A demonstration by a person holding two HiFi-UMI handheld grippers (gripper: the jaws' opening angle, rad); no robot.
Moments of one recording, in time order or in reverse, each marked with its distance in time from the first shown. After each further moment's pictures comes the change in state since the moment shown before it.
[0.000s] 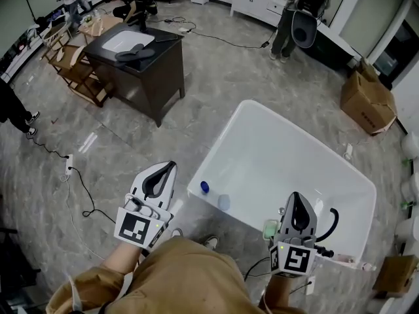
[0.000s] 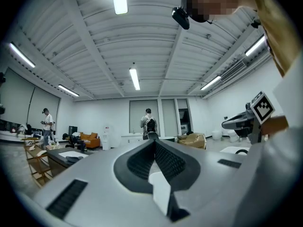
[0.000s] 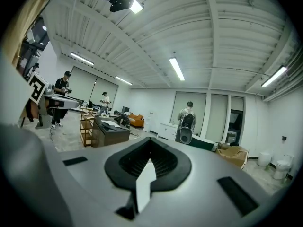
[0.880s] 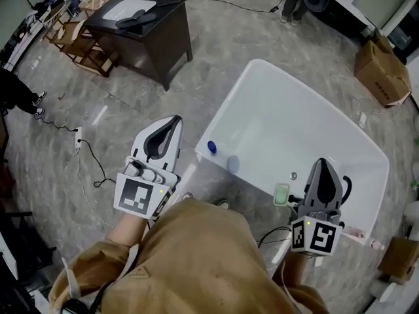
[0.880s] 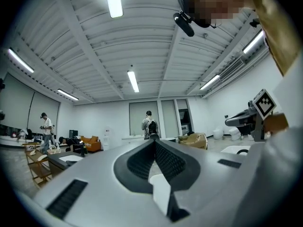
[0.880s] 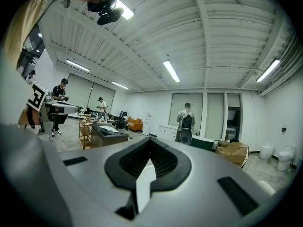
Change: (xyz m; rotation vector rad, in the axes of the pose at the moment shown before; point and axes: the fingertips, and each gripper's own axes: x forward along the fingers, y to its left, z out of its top) left arm 0.007 -0.018 0.014 0.016 0.002 0.009; right arm -0.019 -0.032 0.006 0.065 -0.041 -0.013
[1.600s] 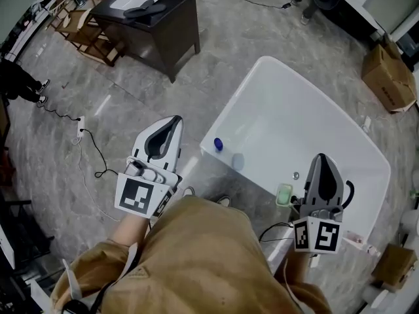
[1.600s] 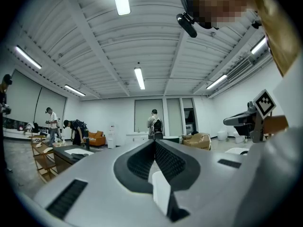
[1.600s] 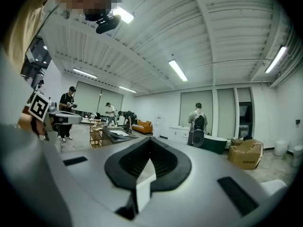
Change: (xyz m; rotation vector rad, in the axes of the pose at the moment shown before) left arm -0.010 0.024 -0.015 -0.038 0.015 0.061; right arm 0.027 0.030 0.009 0.045 -0.021 0.128
